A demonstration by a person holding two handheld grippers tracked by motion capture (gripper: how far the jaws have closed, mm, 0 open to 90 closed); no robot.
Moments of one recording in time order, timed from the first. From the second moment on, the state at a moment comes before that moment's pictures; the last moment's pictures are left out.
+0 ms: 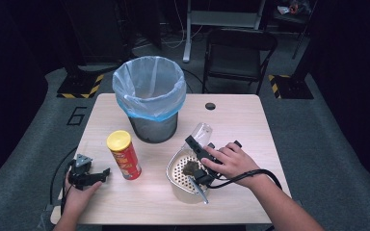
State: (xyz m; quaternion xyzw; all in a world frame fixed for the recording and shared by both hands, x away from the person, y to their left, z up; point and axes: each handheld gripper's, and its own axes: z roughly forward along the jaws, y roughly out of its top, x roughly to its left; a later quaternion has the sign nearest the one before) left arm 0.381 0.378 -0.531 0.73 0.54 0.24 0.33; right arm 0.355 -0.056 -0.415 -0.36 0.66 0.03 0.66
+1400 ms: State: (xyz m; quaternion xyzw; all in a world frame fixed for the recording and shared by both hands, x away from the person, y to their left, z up) left arm 0.382 0.378 -0.531 0.73 0.54 0.24 0.33; right arm 0.376 -0.088 -0.374 0.17 0.73 0.53 0.40
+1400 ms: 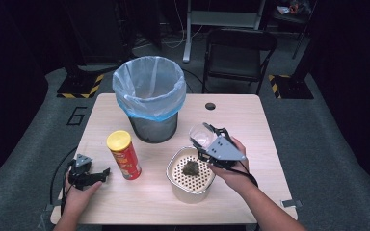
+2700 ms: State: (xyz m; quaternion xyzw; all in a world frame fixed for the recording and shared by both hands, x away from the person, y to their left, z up) left arm 0.381 0.376 -0.532 0.74 0.54 0.24 0.34; right arm 0.488 -0.022 -0.227 0.27 0.70 0.60 0.26
